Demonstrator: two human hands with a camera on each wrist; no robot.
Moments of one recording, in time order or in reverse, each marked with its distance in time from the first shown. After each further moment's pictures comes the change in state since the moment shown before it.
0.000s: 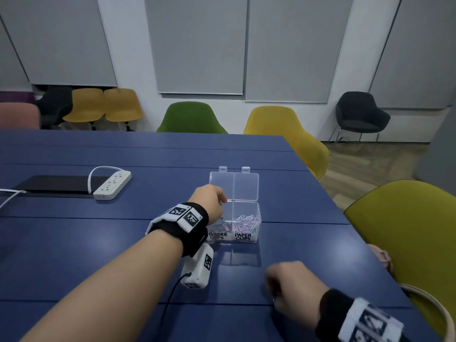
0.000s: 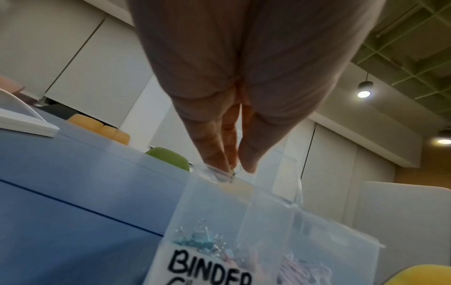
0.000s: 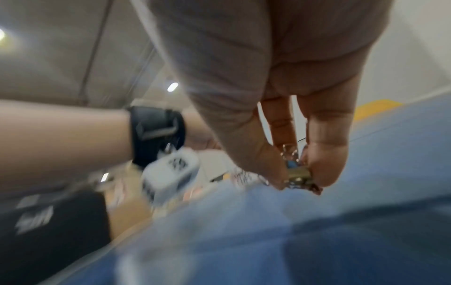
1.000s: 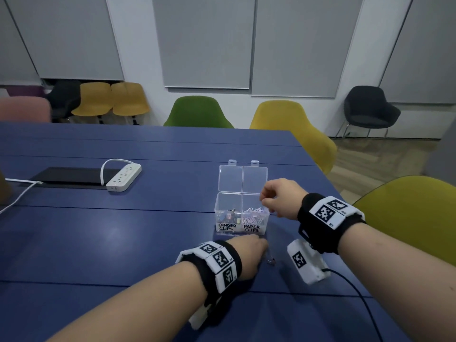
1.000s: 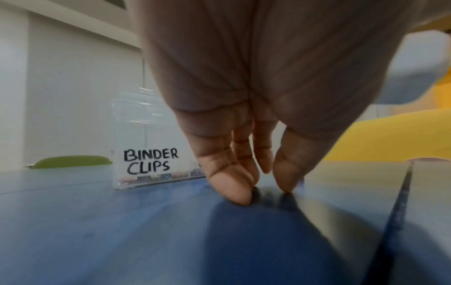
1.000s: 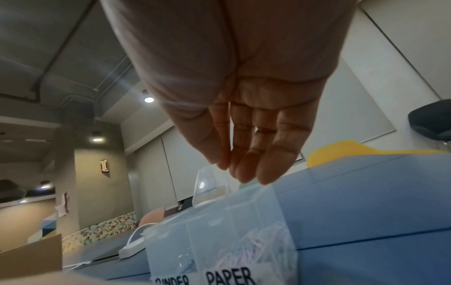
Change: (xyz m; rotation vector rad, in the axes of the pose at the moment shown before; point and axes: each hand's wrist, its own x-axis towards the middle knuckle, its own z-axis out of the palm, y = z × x) left_hand -0.077 0.029 0.059 0.358 -0.451 0.419; right_hand 0.092 0.000 -0.078 0.204 0.258 0.008
